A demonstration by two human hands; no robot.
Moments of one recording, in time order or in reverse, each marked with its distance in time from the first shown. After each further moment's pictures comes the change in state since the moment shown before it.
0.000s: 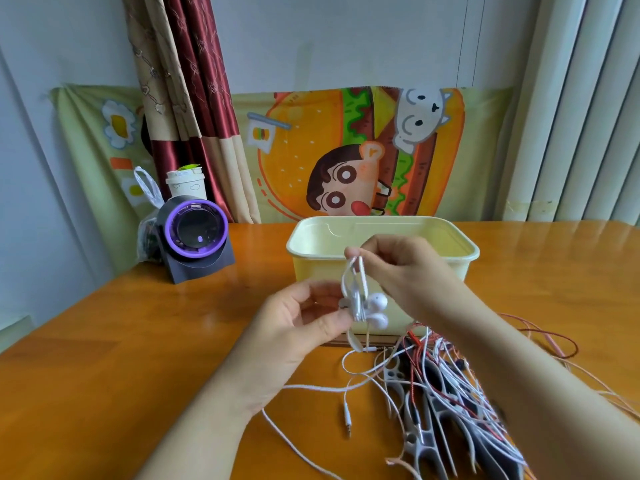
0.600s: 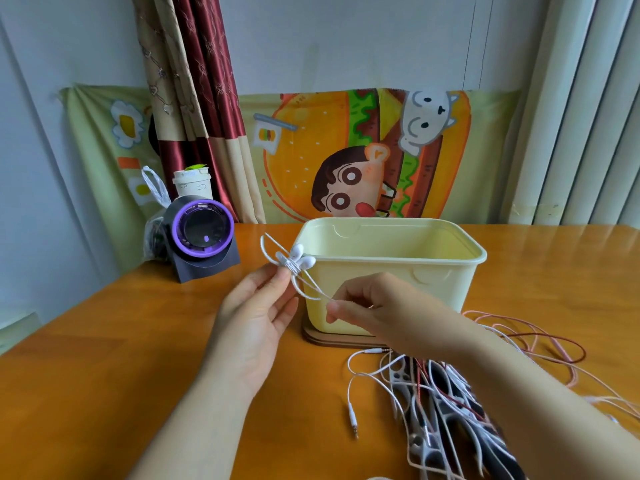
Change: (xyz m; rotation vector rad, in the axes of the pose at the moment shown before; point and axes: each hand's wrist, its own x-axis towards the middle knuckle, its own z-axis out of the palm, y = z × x) left_hand 0.010 -0.004 -0.022 -0.324 0.469 -0.061; right_hand -0.012 -0.006 0.016 -0.192 -0.389 -0.045
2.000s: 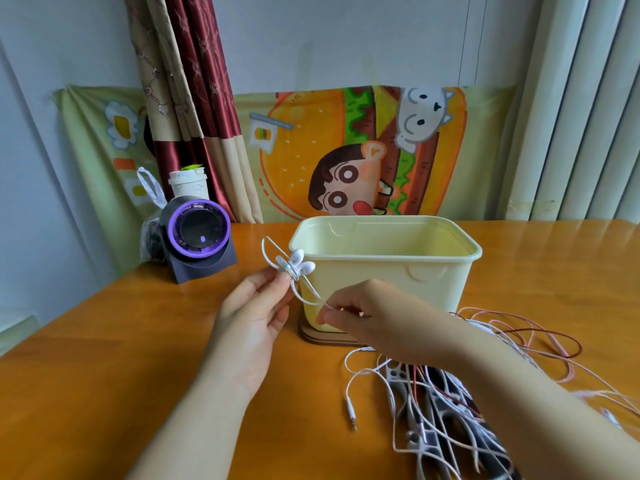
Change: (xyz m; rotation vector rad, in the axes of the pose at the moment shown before) left_hand -0.003 -0.002 0.004 0.071 0.037 -0.030; right_hand 0.002 0.003 0.005 -0.175 -0.001 -0.029
